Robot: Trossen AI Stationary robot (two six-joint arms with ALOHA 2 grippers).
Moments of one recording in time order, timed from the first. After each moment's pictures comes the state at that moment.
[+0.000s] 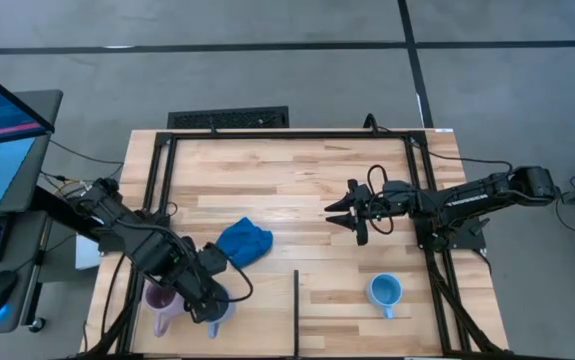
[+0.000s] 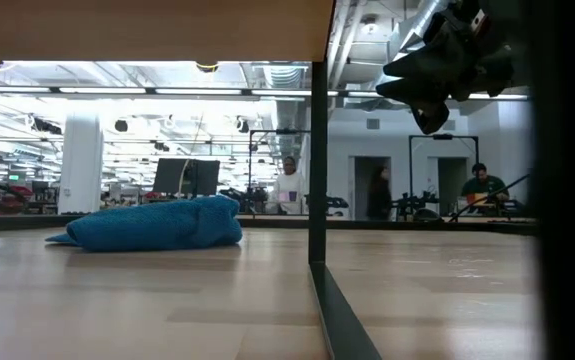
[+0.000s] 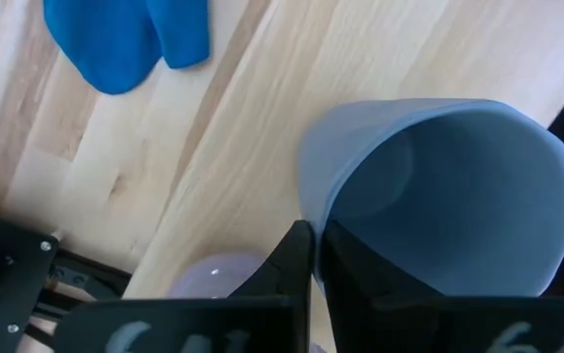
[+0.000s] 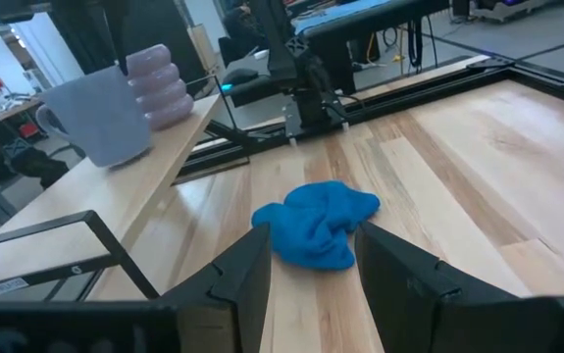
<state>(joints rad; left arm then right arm) -0.65 1.66 1.86 -1.57 0.01 -1.17 -0.02 1.11 0.33 0.64 -0.13 0.25</state>
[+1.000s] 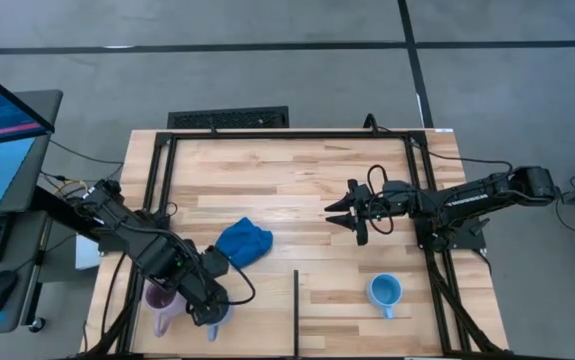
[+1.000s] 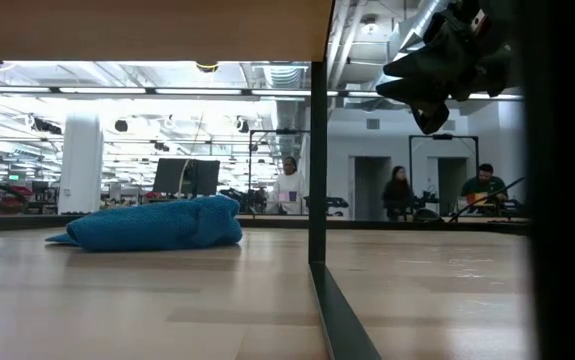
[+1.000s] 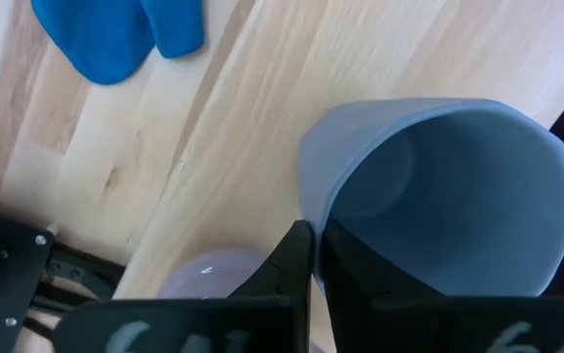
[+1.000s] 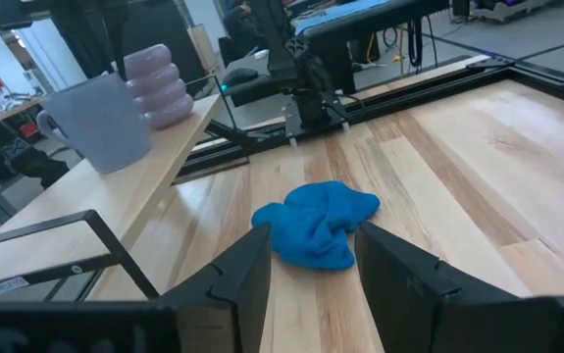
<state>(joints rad) -0.65 1.68 1.86 -1.57 0.04 -1.17 -0.02 1.11 0.33 0.64 -0.13 0.25</state>
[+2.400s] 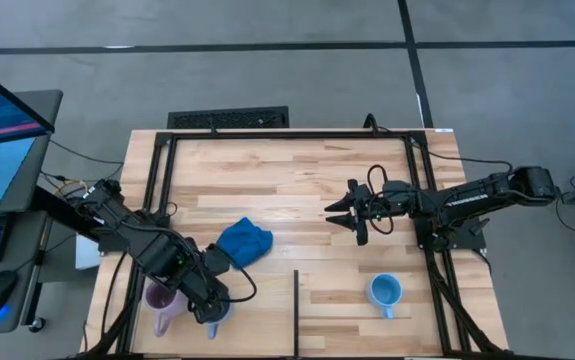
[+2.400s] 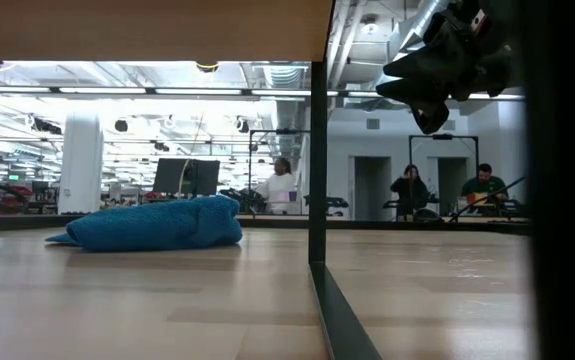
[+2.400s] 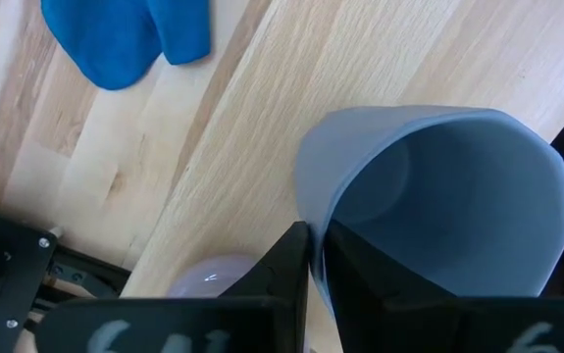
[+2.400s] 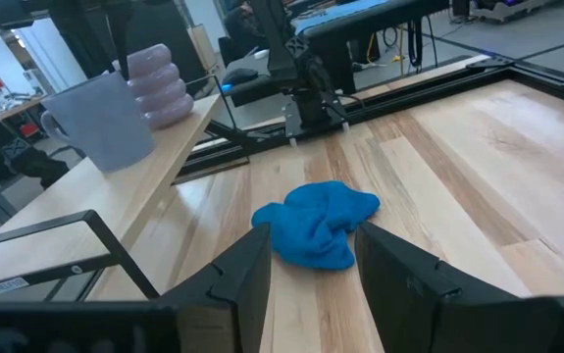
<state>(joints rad) -0.64 1.68 1.86 -1.57 0.02 -1.17 -0.02 1.11 0.33 0.64 -0.13 0.25</state>
